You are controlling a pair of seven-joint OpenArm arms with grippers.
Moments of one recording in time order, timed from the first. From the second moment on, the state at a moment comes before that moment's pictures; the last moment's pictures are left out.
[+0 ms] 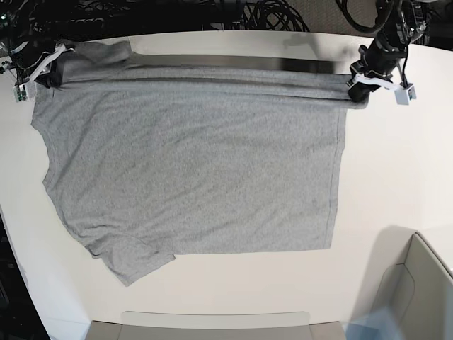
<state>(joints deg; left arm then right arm) 34.8 -14.0 -24.9 109.9 -53.7 6.2 44.9 -27.0 13.0 48.7 111.1 33.4 44.1 -62.5</state>
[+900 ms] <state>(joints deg) 11.8 -13.7 -24.5 94.5 -52.7 13.5 52.6 -2.9 15.1 31.0 99.9 10.6 44.1 -62.2</state>
